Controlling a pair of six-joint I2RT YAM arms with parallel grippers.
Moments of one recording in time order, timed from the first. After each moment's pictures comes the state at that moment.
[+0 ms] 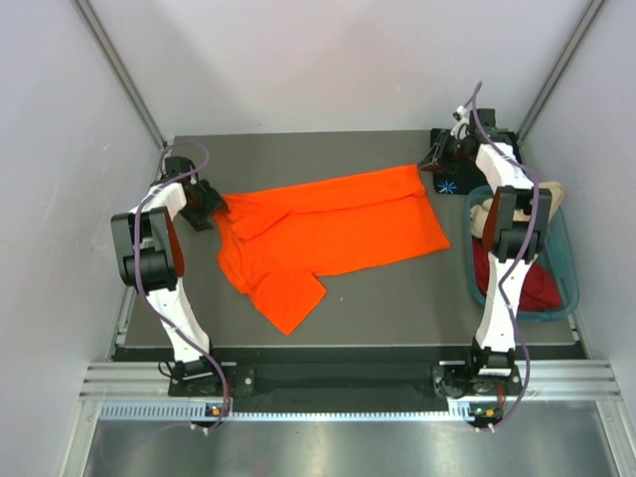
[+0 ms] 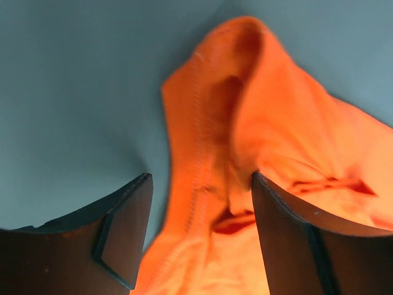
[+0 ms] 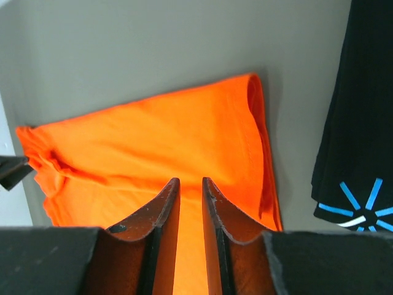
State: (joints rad) left arm 0.19 1.98 1.41 -0.50 0.16 -0.57; right arm -0.05 2.31 2.02 -0.57 -0.58 0.37
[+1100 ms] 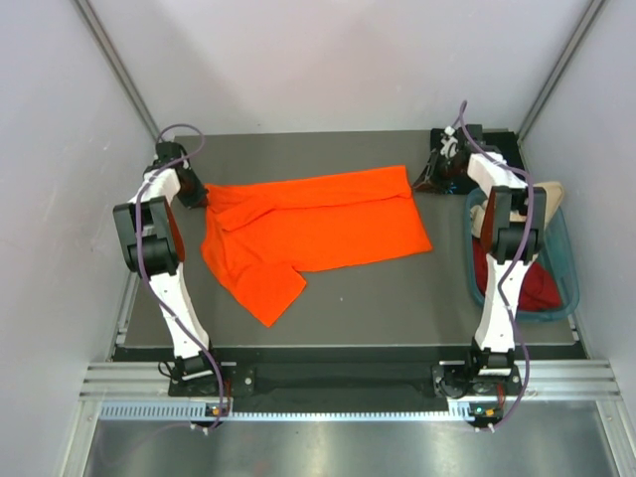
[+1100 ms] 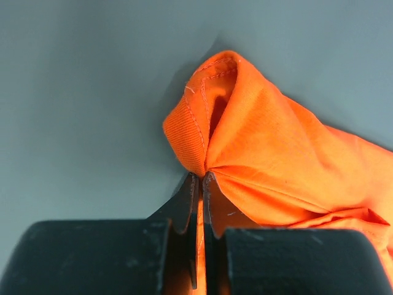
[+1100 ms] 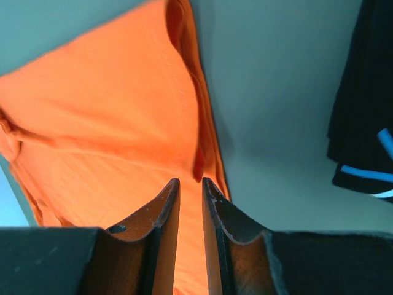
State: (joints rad) left arm 0.24 2.18 1.69 -0.54 0.11 -0.39; right arm -0.02 2.28 1.86 -0.59 -0.55 0.34
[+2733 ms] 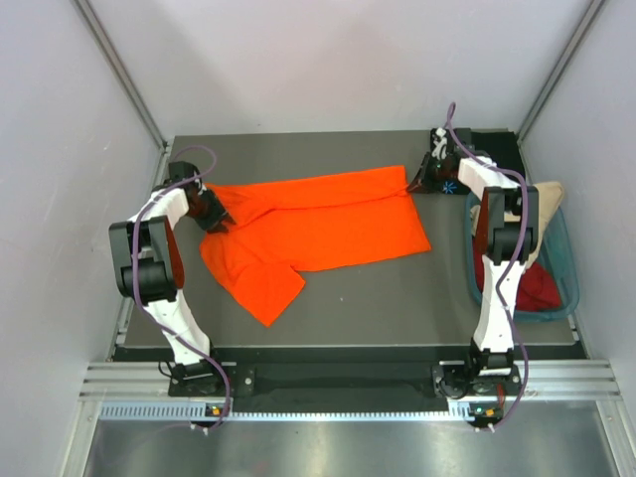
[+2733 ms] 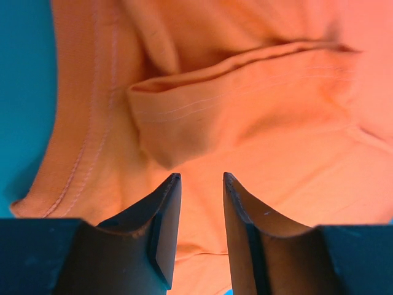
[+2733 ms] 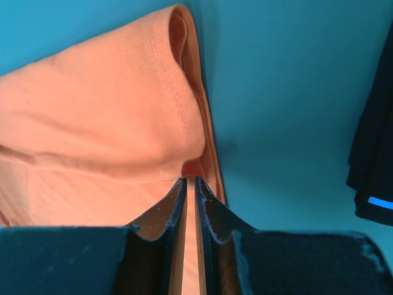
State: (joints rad) left arm 0.16 1.89 1.31 -0.55 0.28 -0.51; right arm 0.02 2.27 1.79 -0.48 -0.47 0.35
